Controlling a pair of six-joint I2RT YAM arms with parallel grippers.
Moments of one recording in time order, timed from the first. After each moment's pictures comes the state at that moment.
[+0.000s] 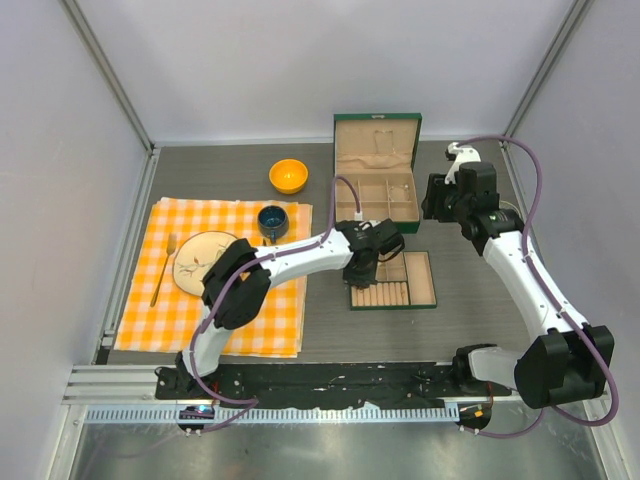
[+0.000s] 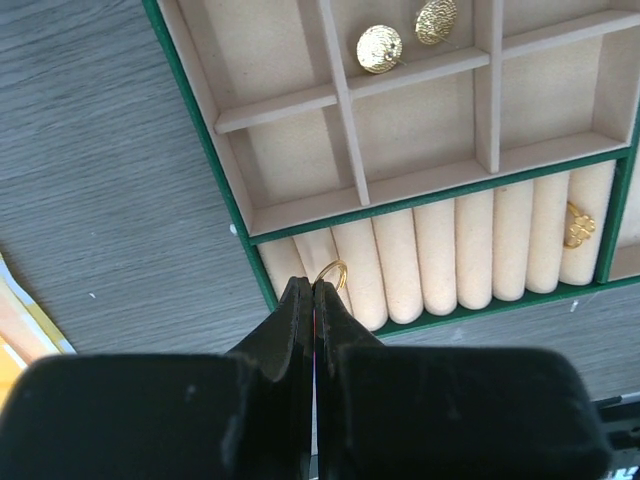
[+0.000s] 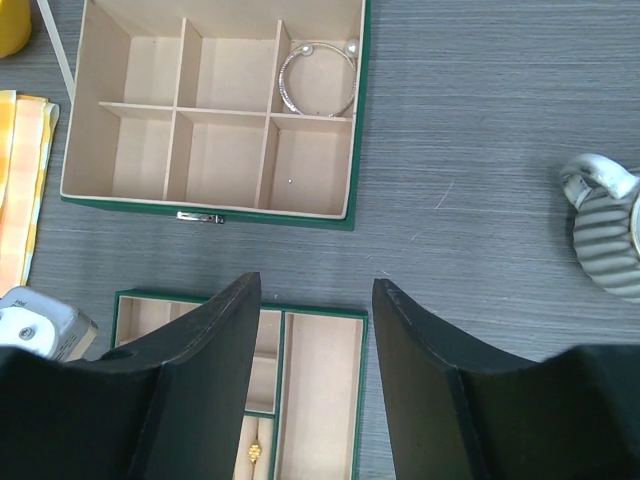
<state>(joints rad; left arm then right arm) -1.05 2.10 1.71 -0.89 -0.18 -0.81 0.14 1.22 1.05 -0.42 0.00 0.12</state>
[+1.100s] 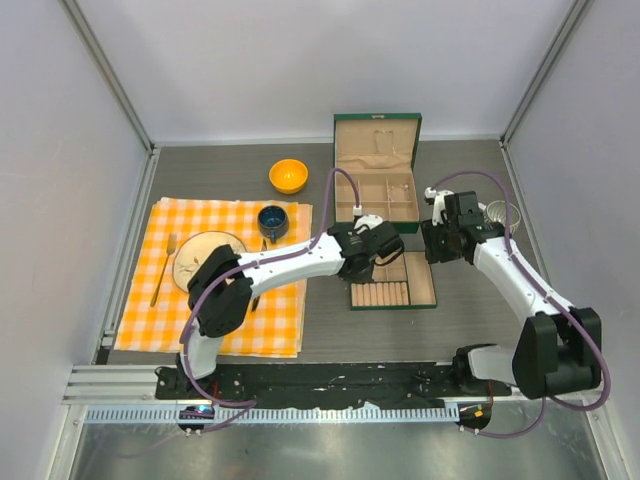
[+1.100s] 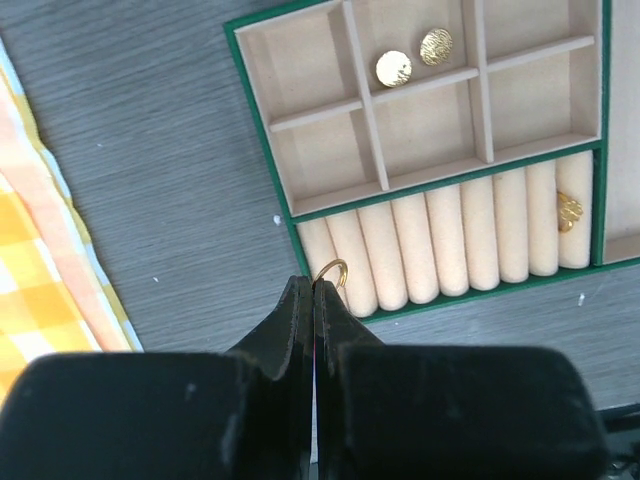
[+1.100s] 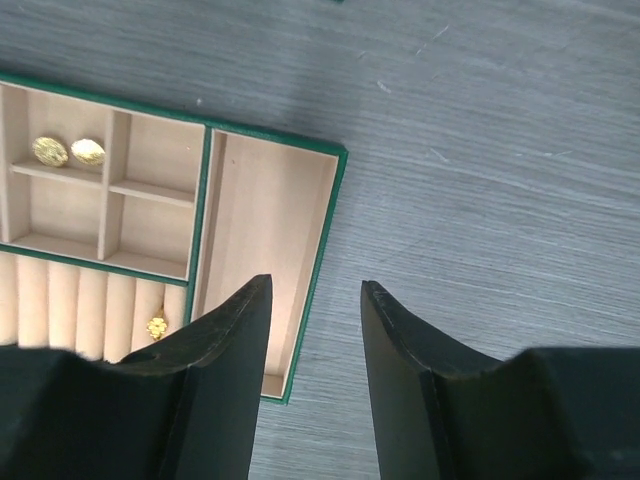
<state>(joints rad) -1.09 1.99 1.66 -0.88 -0.33 -0.79 0.14 1.24 0.87 -0.59 -0.02 -0.08</state>
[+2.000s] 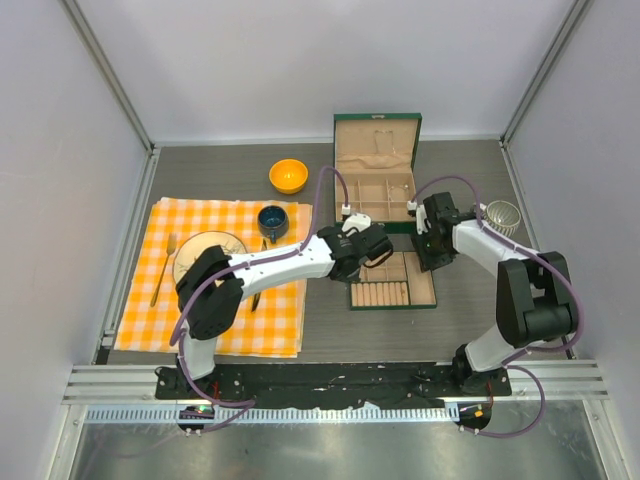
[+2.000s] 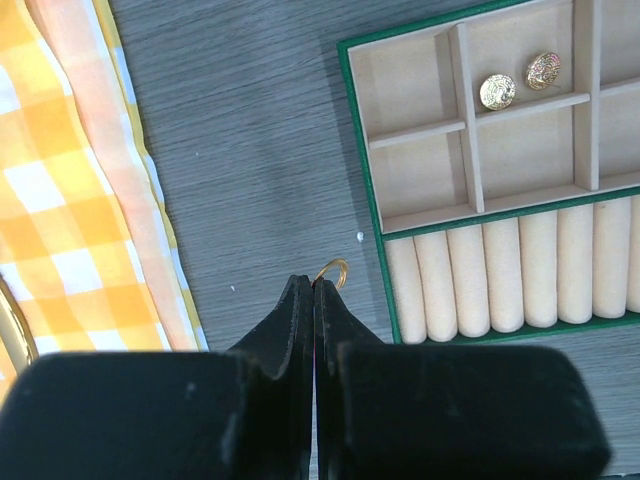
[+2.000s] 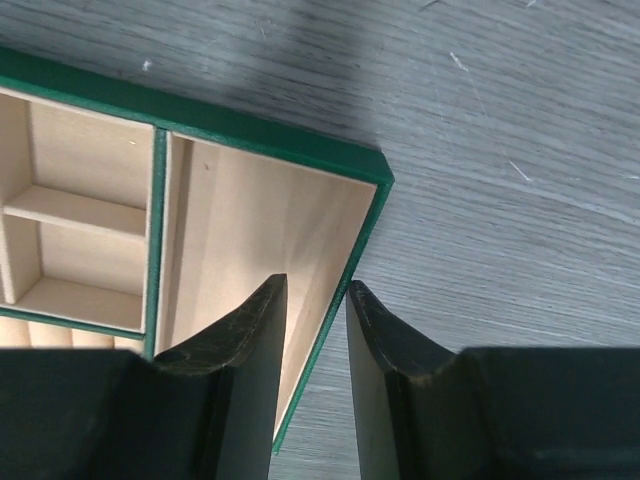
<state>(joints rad) -1.06 1.92 1.54 -0.84 -0.45 -0.75 0.18 1.55 0.91 -0.60 0.01 -0.12</state>
